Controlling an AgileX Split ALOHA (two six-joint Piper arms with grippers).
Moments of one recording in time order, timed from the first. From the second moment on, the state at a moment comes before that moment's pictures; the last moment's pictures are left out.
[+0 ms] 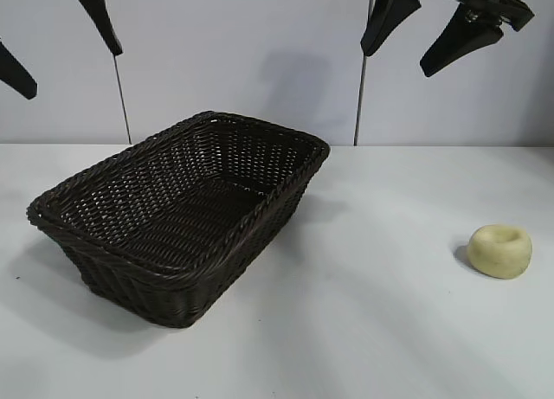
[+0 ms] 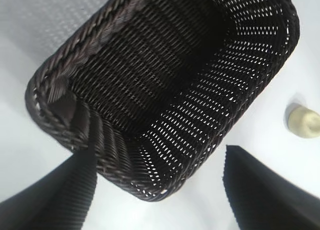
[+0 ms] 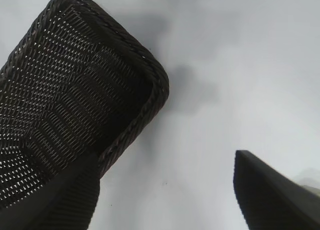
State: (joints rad) left arm -0.40 1.53 -1.35 -0.18 1.05 -0.66; right arm 0.17 1.78 -1.58 0.36 0.96 -0.14
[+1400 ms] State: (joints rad) left arm -0.49 1.55 -0.98 -0.07 0.71 -1.24; right arm 0.17 1.78 -1.58 0.36 0.98 -0.13
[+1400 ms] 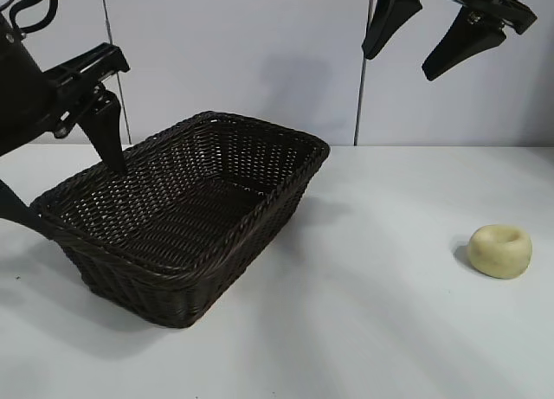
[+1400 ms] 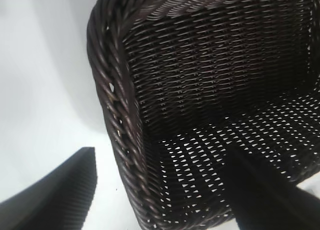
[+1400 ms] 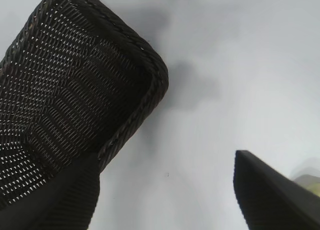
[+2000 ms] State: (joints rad) left arm -0.49 1.75 -0.98 -0.07 0.58 -1.25; right arm 0.17 1.78 -1.58 0.35 0.98 -0.13
